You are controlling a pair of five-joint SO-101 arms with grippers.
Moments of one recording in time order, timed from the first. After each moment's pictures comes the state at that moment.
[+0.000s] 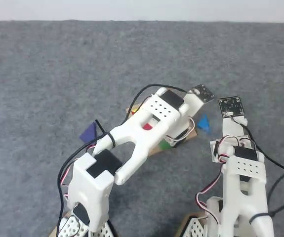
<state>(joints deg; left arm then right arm) 34.5 25.5 -5.6 83.2 -3.9 8.6 -40.1 69.4 43.8 18.3</state>
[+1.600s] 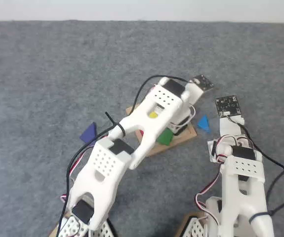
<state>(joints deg) 31.1 46.3 -30.2 87.7 -6.4 7.0 -40.1 69.4 43.8 18.4</state>
